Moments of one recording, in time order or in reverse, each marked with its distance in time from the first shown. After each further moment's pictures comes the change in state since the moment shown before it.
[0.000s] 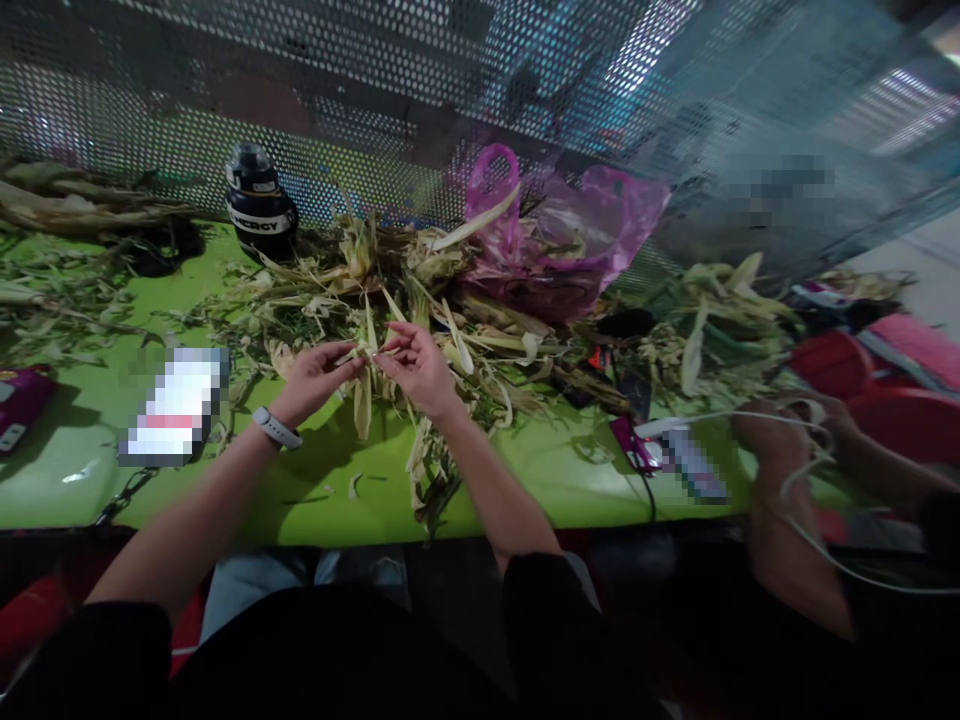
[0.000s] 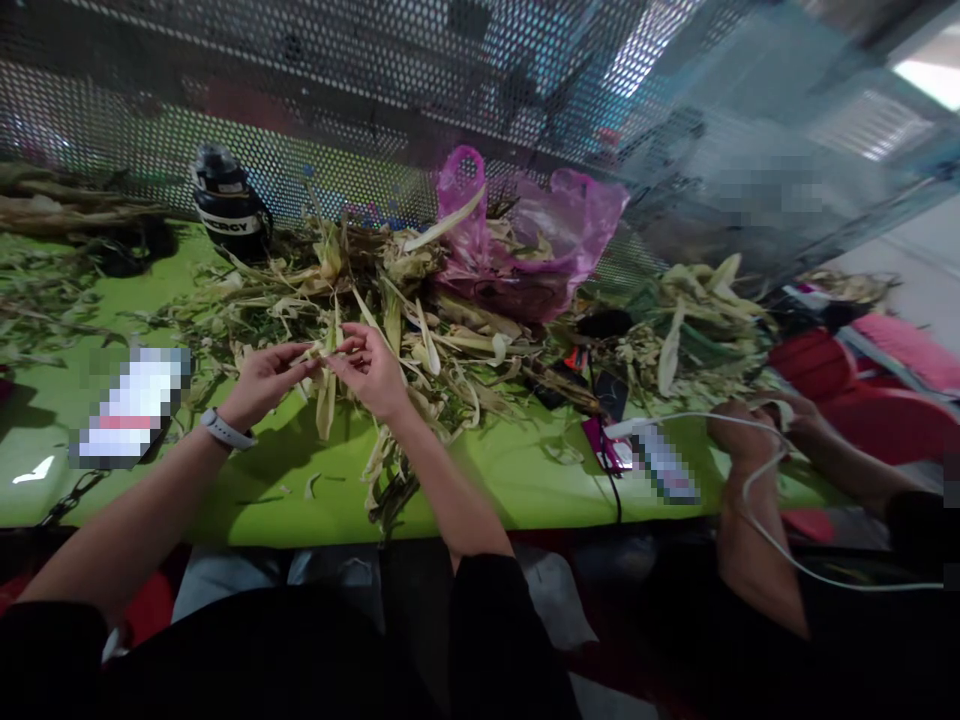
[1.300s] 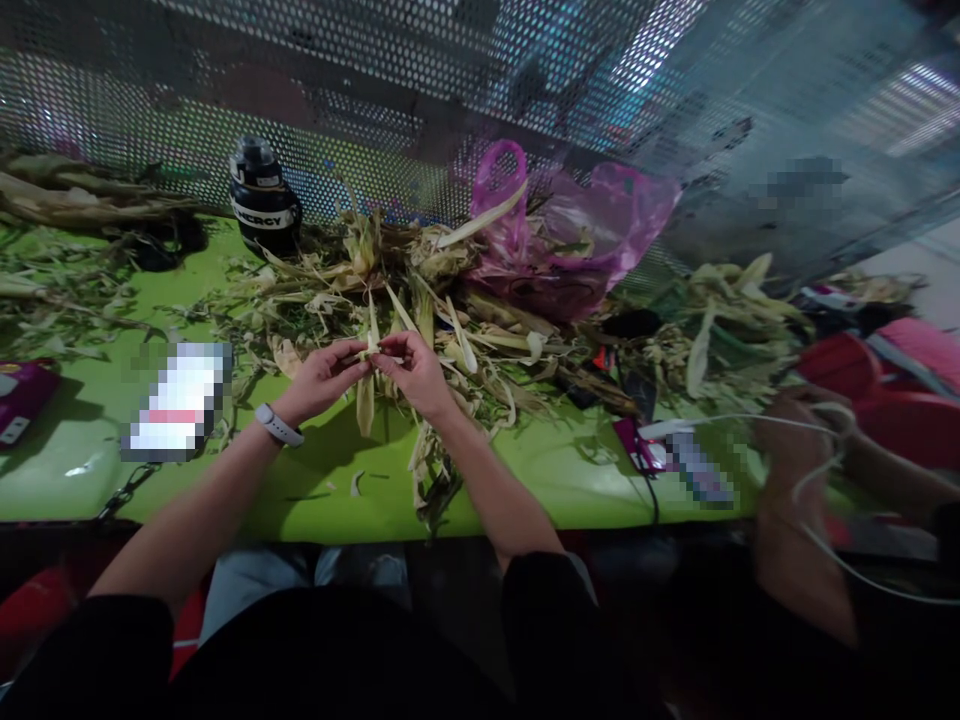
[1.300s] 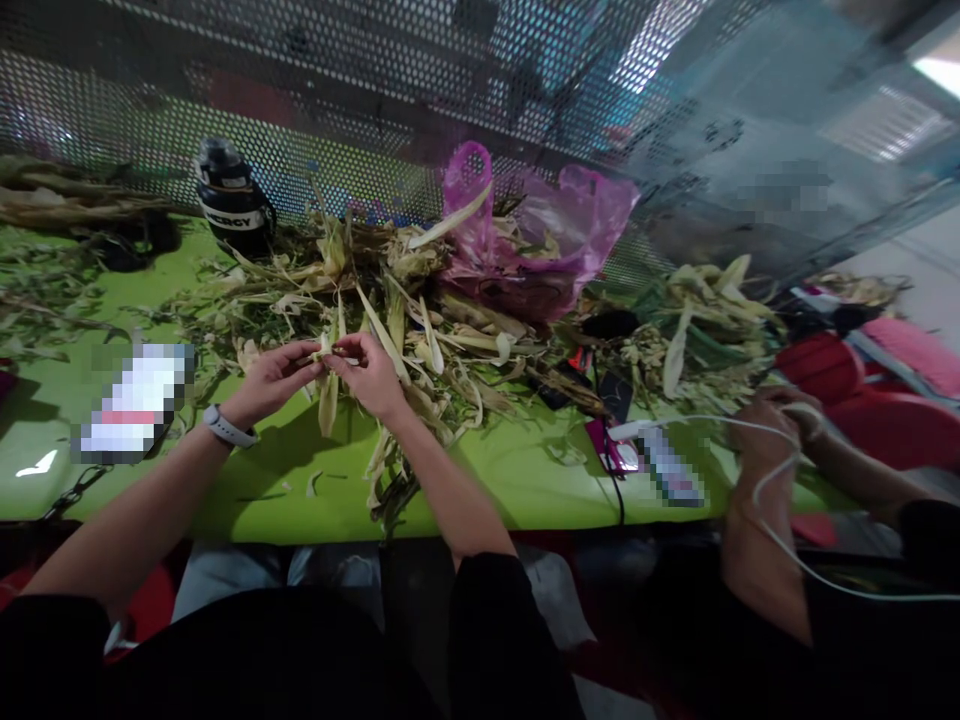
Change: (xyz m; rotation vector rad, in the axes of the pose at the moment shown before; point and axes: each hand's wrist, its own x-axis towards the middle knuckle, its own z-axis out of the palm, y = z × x) left_hand -0.001 -0.006 0.000 -0.030 -0.130 0.045; right_hand 0.004 0.010 0.006 0.002 -0.030 0.065
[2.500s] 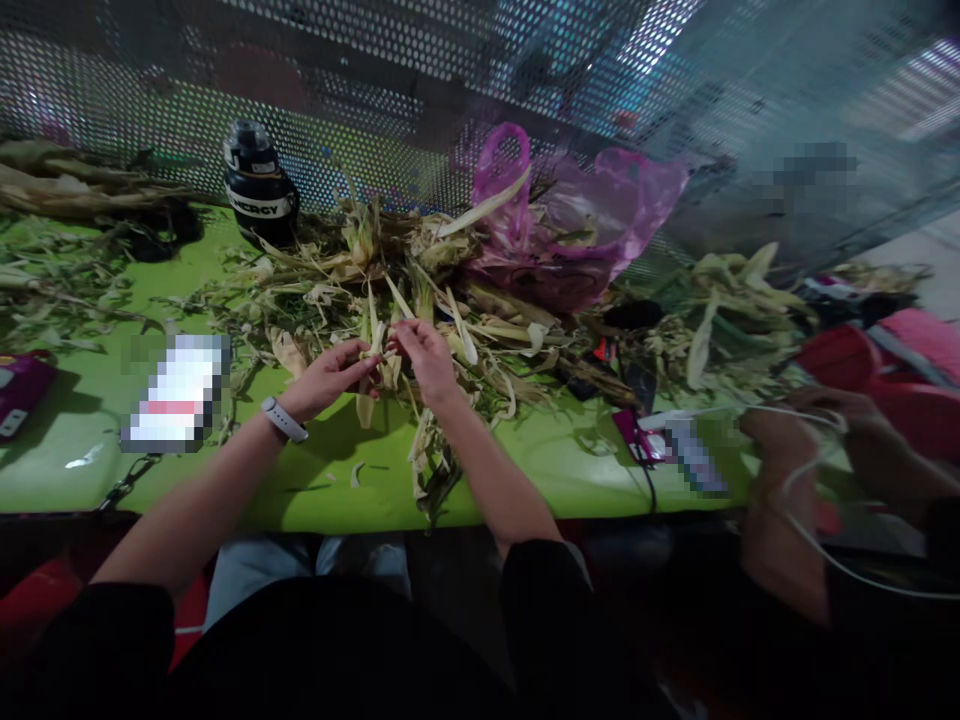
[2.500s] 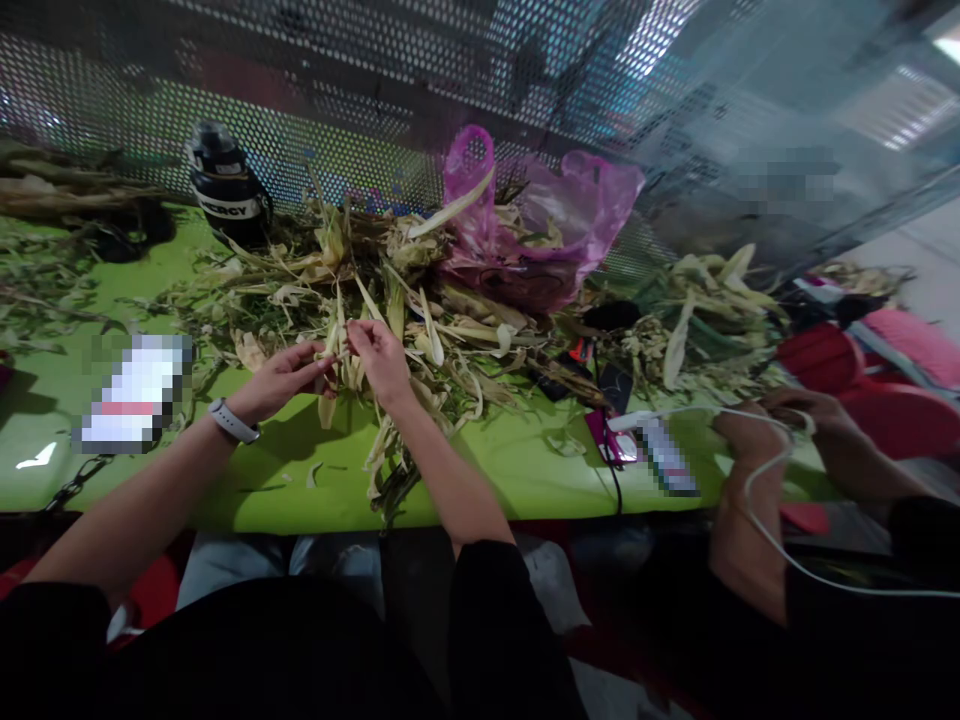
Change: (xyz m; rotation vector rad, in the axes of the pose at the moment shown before) left_hand -0.002 0.008 0.014 -0.363 -0.134 -0.289; right_hand 0.003 0.000 -0.004 0.038 0.149 0.038
